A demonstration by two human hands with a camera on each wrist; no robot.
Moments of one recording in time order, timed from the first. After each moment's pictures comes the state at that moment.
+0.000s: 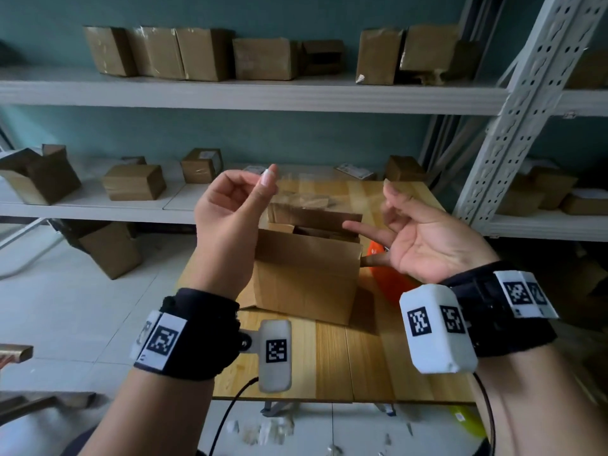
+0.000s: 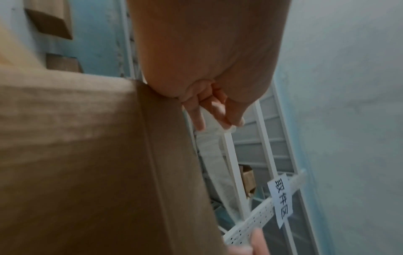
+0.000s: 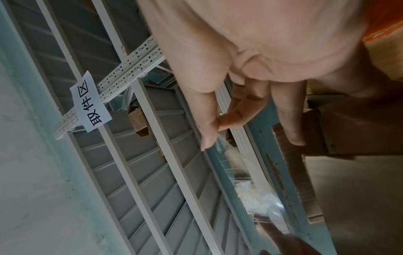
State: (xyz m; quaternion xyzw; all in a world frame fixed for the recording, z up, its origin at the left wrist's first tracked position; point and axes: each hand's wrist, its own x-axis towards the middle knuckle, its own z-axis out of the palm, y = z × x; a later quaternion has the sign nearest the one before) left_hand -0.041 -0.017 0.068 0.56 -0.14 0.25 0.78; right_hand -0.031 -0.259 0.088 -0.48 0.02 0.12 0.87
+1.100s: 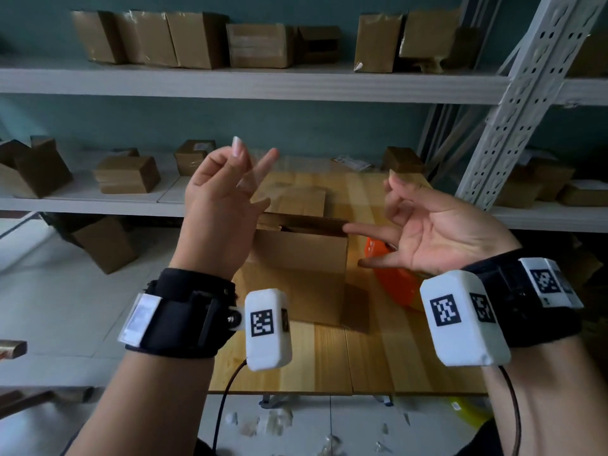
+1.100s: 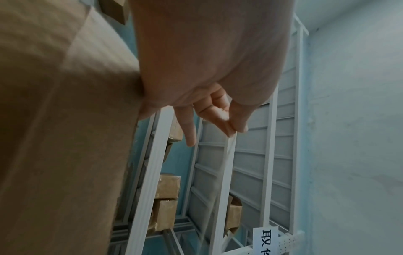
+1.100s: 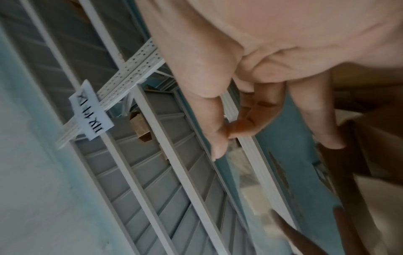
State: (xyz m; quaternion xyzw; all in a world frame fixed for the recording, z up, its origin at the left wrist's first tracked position) left_hand -0.034 -0.009 0.081 0.50 -0.12 0.11 0.85; right_hand -0.042 -0.271 0.103 -0.50 0.02 0.20 0.84
